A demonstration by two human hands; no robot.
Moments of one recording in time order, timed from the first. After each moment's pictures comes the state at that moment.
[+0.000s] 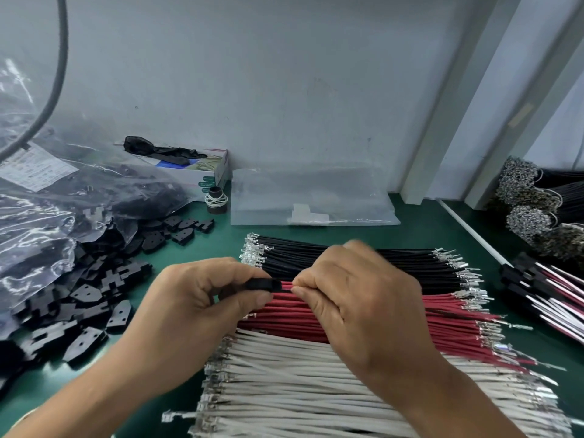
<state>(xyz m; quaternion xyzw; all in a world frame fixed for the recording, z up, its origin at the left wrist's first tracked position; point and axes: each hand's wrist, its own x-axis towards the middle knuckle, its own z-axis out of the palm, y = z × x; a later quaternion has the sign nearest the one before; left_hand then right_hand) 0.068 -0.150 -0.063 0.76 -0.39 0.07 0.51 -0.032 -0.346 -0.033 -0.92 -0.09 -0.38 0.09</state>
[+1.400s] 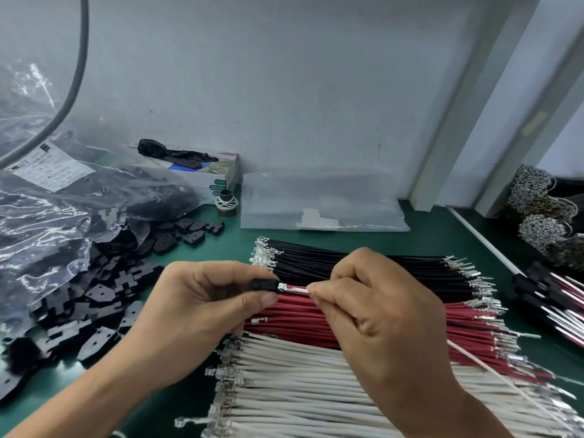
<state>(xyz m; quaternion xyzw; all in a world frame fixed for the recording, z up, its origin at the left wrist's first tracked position) 0.074 -0.148 -0.066 0.67 -0.31 -0.08 0.67 -0.036 -0.337 -0.039 -0.90 -0.04 -0.42 0.10</state>
